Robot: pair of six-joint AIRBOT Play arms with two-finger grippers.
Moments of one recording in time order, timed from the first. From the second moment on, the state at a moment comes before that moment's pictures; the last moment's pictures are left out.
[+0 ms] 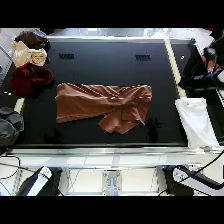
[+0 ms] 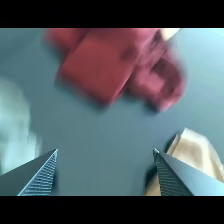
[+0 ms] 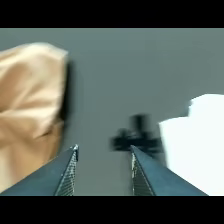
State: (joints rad) left arm 0.70 -0.93 1.06 1.27 -0.96 -1.70; right arm -0.25 -1.21 1.25 -1.24 1.09 1.32
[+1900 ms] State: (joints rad) left arm 0.30 -1.16 0.51 0.68 -0.61 -1.94; right arm -0.29 -1.18 0.99 -0.84 1.04 1.15
